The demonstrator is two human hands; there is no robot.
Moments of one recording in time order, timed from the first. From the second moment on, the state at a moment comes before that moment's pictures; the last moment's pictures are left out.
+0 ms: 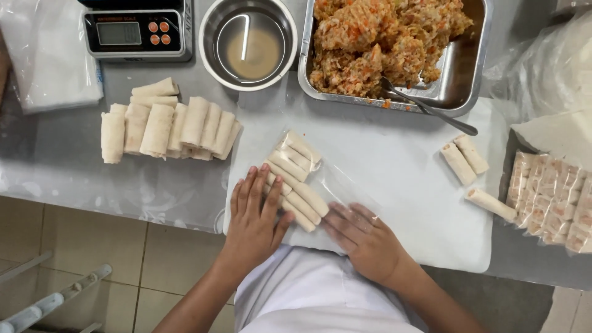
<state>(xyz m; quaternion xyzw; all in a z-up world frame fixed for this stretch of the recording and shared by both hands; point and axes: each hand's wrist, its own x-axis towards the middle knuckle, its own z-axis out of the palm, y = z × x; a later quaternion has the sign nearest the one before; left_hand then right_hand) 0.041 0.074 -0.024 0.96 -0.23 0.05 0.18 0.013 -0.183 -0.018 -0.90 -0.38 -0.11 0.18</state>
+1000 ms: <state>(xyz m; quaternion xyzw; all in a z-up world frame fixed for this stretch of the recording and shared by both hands) 0.027 -0.067 -0.020 0.29 0.20 -0.37 0.86 0.030 -0.321 -0.038 -0.98 0.01 -0.18 0.08</state>
